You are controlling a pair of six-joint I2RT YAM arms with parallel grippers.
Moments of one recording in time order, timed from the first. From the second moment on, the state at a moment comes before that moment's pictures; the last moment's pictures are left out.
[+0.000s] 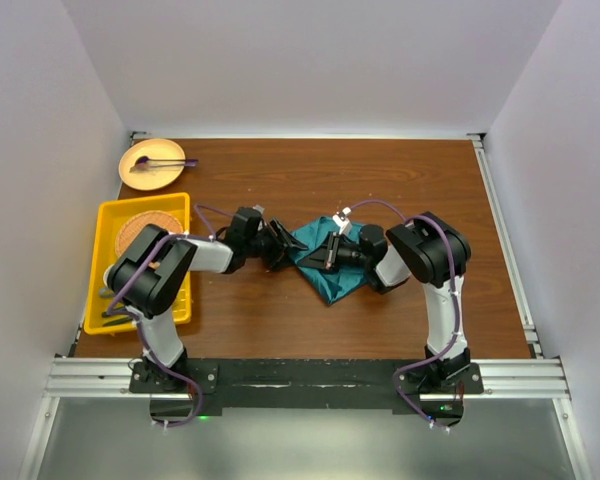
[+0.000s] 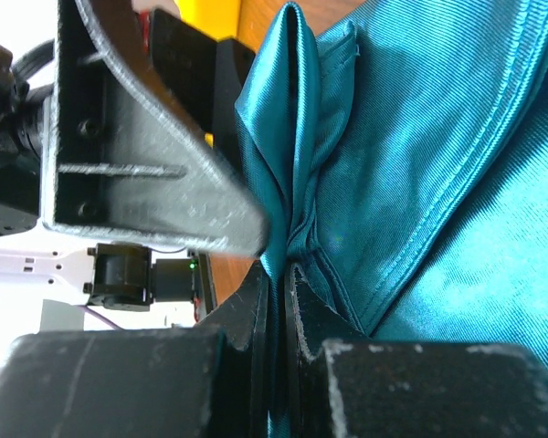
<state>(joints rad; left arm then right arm) -0.48 1.81 0.76 0.36 0.40 -1.24 0.48 2.14 0.66 1.24 -0.78 1.10</state>
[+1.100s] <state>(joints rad) -0.59 1.78 0.85 0.11 0.16 -1.10 0.77 1.58 0.92 -0.14 -0.14 0.35</state>
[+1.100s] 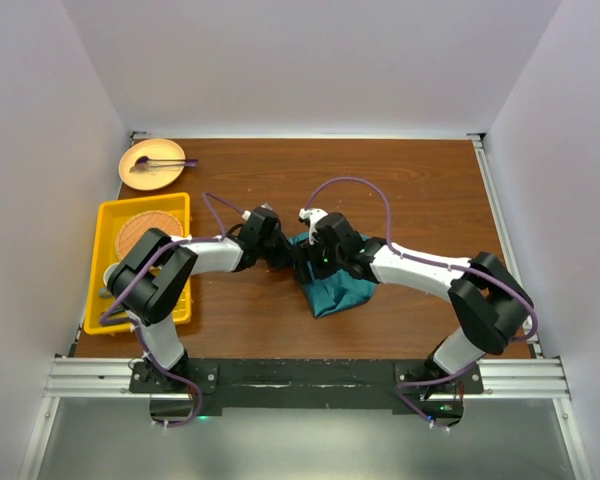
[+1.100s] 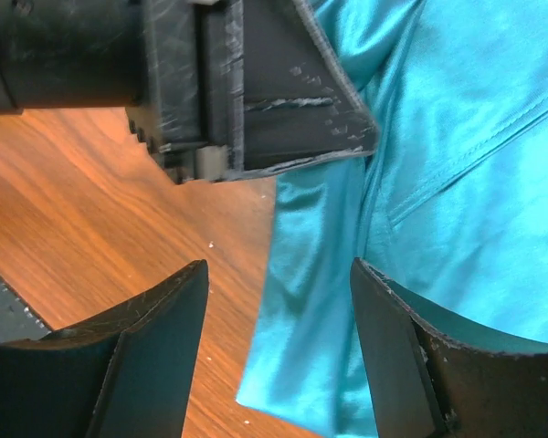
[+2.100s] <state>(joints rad) -0.62 1.74 0.88 -0.06 0.09 -1.17 1.00 1.71 0.88 -0.03 0.30 0.49</state>
